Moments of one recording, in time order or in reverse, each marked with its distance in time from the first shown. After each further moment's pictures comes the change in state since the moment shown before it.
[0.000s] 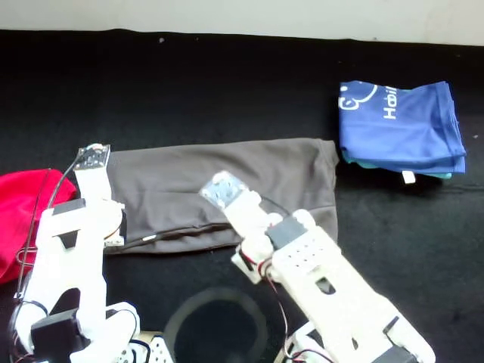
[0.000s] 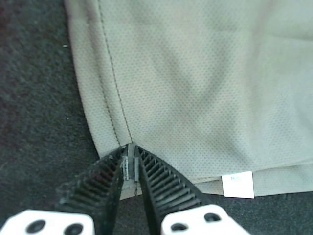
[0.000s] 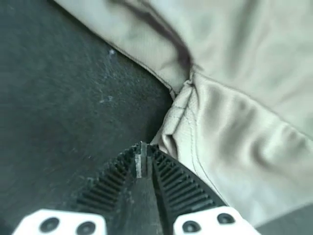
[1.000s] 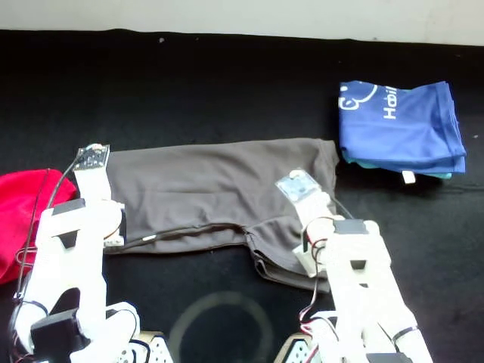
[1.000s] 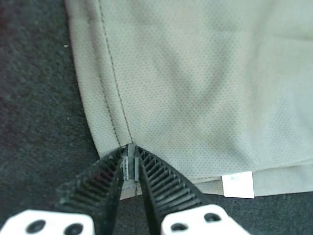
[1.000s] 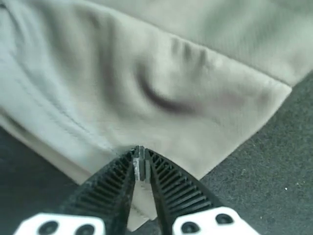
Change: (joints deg) left arm 0.0 -0.3 -0.9 0.8 0.0; right arm 33.1 0.1 17.0 -15.2 20.5
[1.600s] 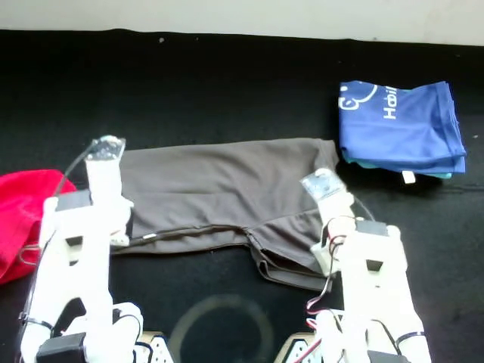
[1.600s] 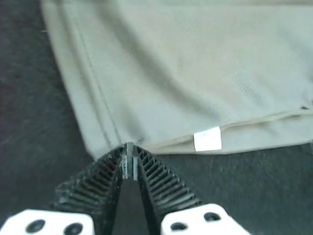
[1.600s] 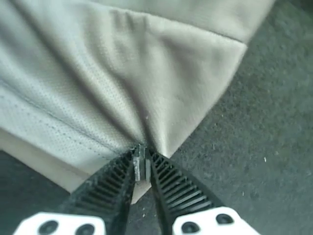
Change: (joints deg) left arm 6.9 -10.5 -1.1 11.0 -0.2; right arm 9.3 0.0 -3.3 3.2 0.0
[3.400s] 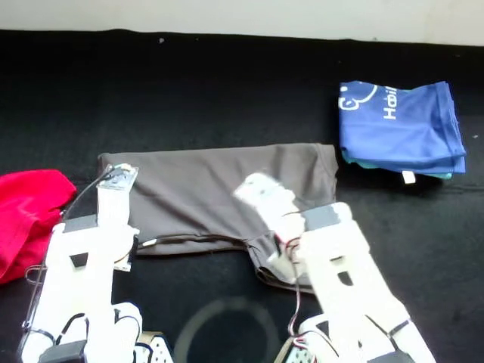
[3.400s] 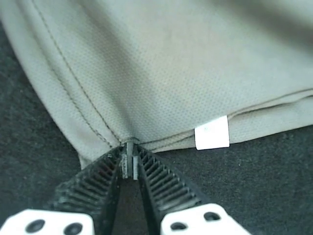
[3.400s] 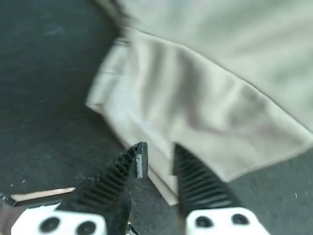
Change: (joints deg) left arm -2.1 -1.8 11.1 -1.5 -10.2; right arm -28.7 0.0 -9.1 16.7 -3.4
